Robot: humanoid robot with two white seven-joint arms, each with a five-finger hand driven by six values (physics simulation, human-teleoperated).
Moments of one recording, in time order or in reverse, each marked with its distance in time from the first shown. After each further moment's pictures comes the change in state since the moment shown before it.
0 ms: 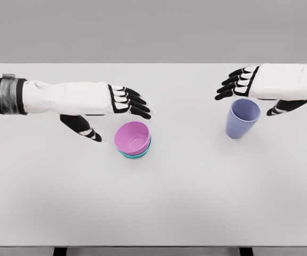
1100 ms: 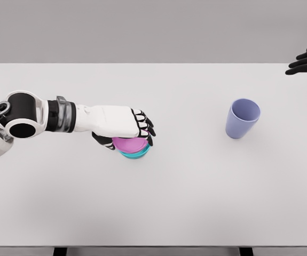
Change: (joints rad) left arm -0.029 -0.169 -0.167 0.021 -0.484 0.167 0.003; right arm 0.238 -0.324 -0.349 -0.058 -0.133 0.000 0.000
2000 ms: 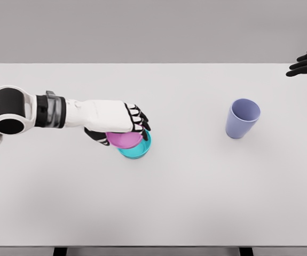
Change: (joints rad) left arm -0.008 0.042 0.024 -0.020 0.040 -0.007 0.000; right arm 0.005 -0.008 0.005 0.000 -0.005 0.000 0.000
